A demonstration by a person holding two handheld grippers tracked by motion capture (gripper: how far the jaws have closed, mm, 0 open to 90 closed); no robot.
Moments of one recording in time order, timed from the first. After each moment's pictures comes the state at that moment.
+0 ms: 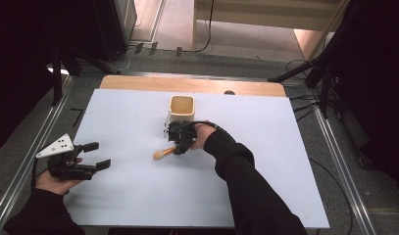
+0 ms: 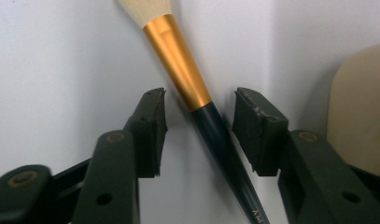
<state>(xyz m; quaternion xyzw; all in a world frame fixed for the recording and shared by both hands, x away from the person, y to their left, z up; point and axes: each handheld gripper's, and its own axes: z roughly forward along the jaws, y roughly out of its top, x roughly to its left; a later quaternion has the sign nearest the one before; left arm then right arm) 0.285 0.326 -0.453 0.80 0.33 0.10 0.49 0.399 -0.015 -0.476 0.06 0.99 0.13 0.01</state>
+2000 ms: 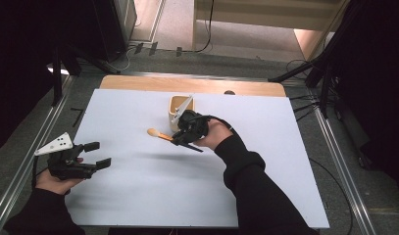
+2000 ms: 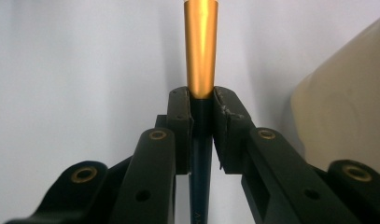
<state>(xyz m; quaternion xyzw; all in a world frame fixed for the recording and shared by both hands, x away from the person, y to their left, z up) 0.286 0.323 -0.448 0.79 0.34 0.08 0.50 0.380 -0.053 -0.422 0.14 0.95 0.29 -0.01</state>
